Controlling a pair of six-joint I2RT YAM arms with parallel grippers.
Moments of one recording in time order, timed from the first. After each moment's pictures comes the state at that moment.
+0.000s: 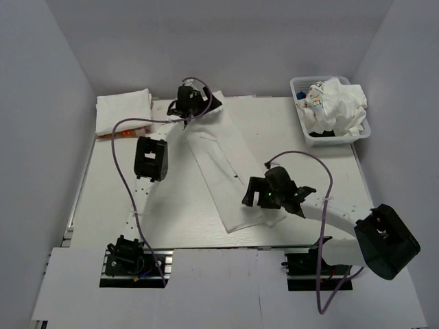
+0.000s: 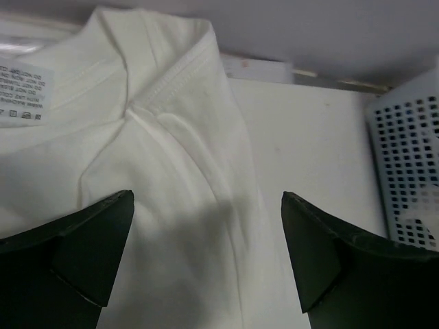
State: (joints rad) left arm -0.26 2.67 2.25 -0.05 0.25 -0.64; right arm 0.63 1.25 0.51 -0.11 -0.03 0.68
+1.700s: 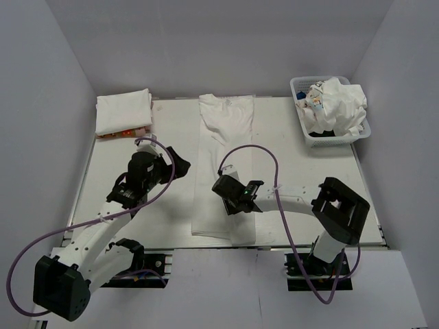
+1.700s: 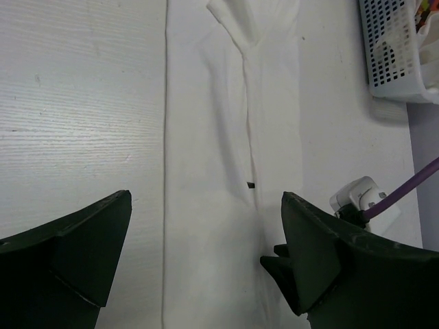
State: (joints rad) left arm -0.39 0.91 0.61 -0.13 0.01 -0.64; right arm 1.10 1.64 0.94 -0.41 0.33 0.56
